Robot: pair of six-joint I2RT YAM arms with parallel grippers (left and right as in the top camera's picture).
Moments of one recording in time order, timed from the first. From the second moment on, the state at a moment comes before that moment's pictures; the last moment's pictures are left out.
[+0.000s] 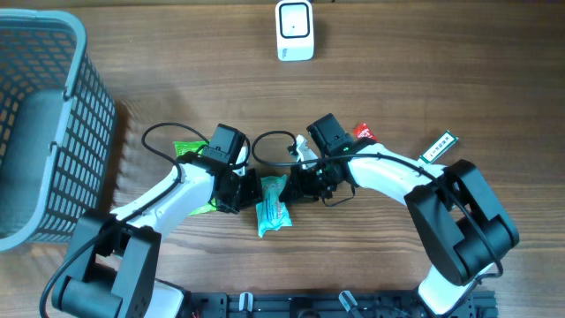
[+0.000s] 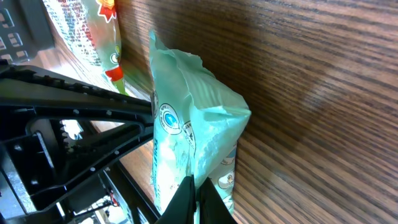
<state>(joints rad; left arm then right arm) -0.38 1.59 0.76 -0.56 0.38 -0.59 0.56 1.86 0.94 -0.39 -0.78 0.46</state>
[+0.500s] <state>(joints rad) -0.18 1.23 0.91 -0.68 0.30 -0.58 0.53 1.54 1.23 -0.86 -0.15 0.24</state>
